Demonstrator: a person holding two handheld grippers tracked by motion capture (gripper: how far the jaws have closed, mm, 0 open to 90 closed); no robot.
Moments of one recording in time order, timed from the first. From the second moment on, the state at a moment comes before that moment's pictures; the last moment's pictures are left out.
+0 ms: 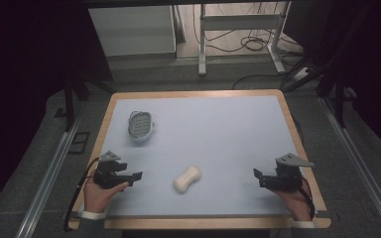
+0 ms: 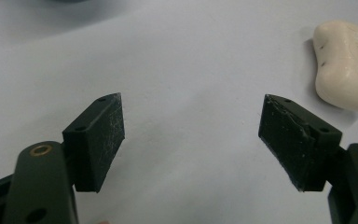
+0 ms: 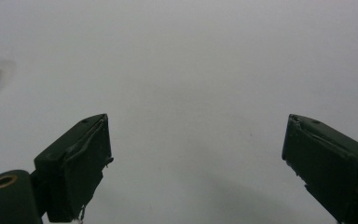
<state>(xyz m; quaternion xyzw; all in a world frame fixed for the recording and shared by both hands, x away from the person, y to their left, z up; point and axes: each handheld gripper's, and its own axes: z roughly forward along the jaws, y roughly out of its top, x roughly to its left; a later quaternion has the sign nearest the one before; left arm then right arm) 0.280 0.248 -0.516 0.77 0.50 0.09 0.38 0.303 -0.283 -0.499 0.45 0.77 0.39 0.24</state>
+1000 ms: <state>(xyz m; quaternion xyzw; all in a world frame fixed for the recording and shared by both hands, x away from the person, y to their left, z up) 0.275 0.252 -0.510 0.77 0.50 0.11 0.38 0.301 -0.284 -0.499 0.46 0.77 0.38 0.23</state>
